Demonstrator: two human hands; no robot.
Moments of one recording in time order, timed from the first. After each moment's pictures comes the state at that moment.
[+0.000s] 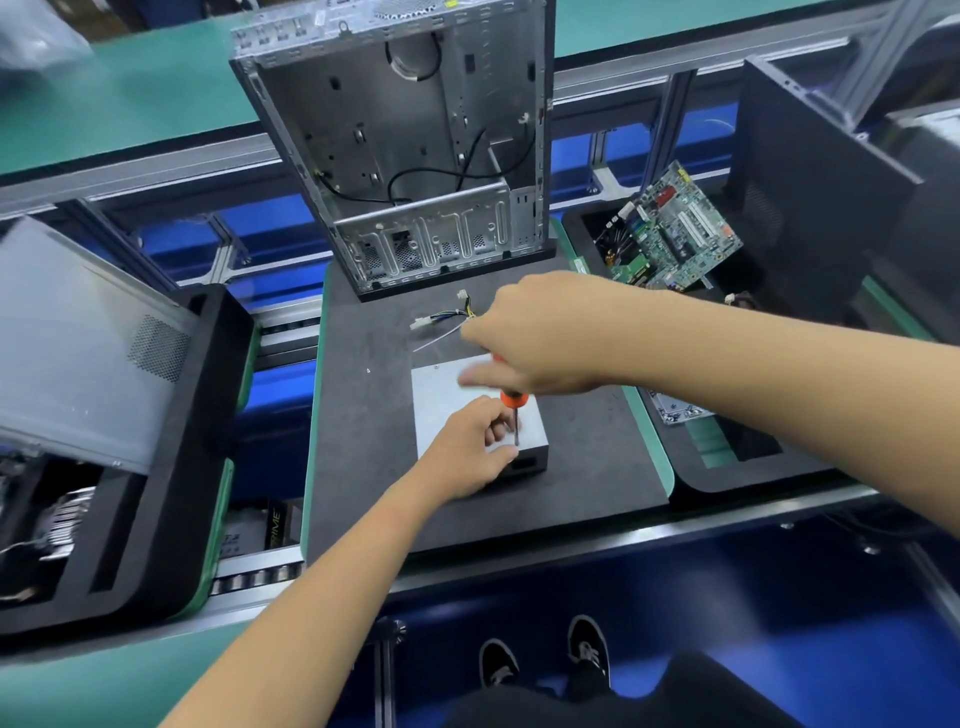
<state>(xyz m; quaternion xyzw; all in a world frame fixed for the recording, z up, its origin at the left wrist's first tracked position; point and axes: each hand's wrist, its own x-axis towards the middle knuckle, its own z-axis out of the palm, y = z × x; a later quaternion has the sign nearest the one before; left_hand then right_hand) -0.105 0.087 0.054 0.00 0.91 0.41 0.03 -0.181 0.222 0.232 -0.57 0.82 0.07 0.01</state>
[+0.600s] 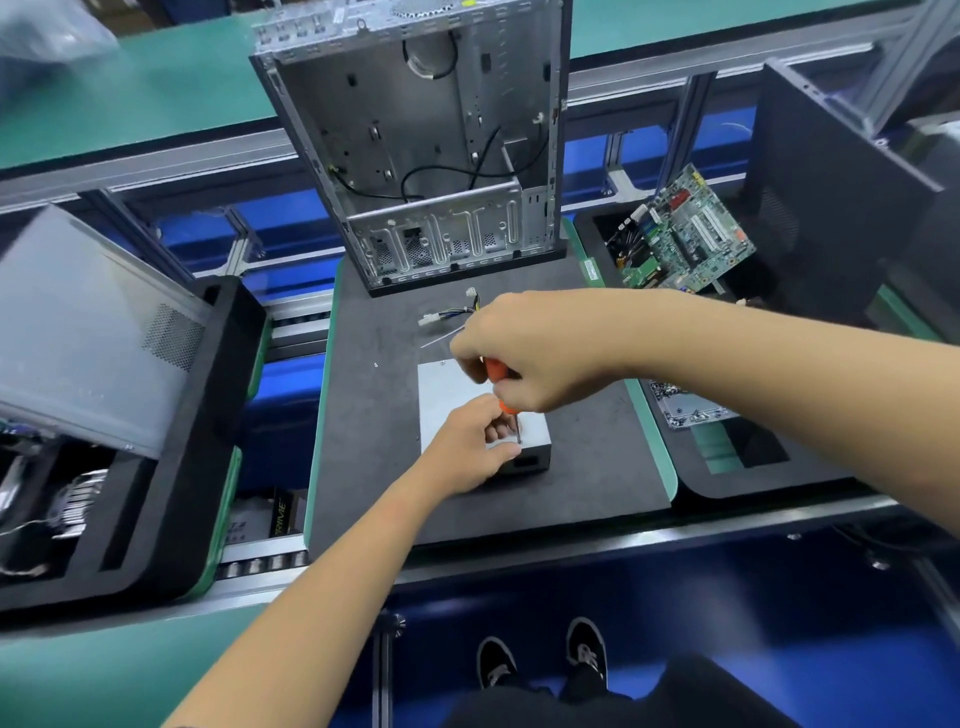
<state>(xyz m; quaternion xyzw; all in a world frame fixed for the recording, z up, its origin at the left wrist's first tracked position) -0.103 0.089 0.056 -0.02 0.91 0.42 0.02 -0.180 0.219 0.234 -0.61 0.78 -0.02 0.14</state>
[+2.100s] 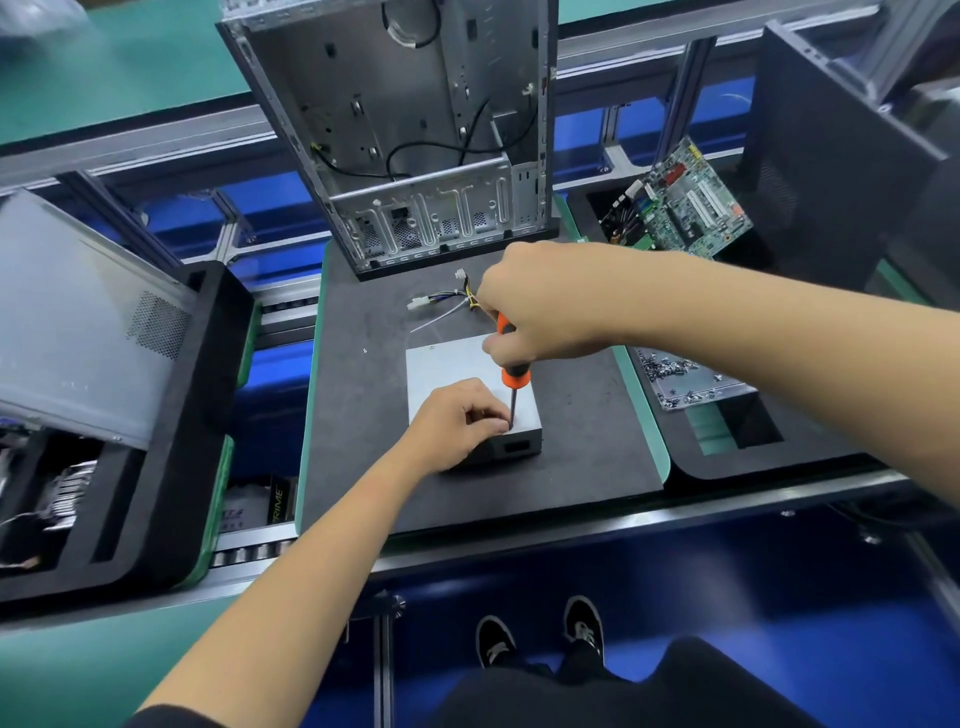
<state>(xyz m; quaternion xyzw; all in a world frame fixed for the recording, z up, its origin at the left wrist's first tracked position) -0.106 0.083 0.065 -0.01 0.91 0.42 0.04 -0.196 0.228 0.227 -0.53 0.85 0.00 0.04</state>
